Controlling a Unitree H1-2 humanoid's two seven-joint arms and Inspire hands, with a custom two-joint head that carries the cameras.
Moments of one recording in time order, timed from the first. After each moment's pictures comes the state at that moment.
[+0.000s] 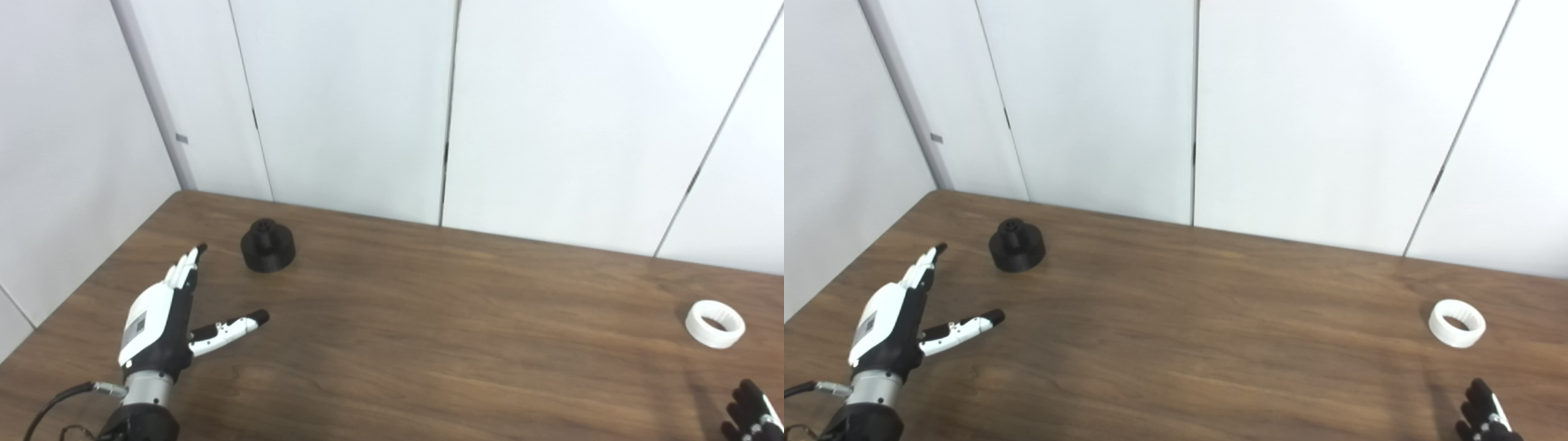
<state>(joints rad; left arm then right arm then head) 0.10 0.38 0.21 -0.28 0.56 0.31 0.07 0.27 -0.20 -0.20 -0.24 0.23 0.03 0.14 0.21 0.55</state>
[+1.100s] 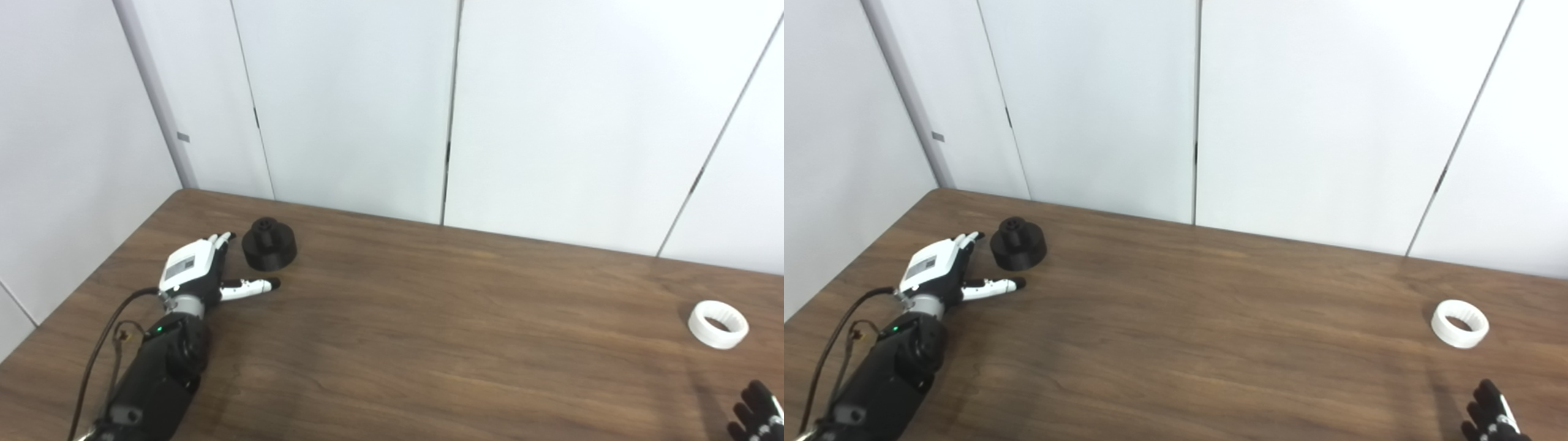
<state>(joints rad) -0.31 0.54 -0.03 0.36 0.69 0.31 0.07 0.27 -0.21 -0.20 -0.27 0.24 0.04 0.14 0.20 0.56</state>
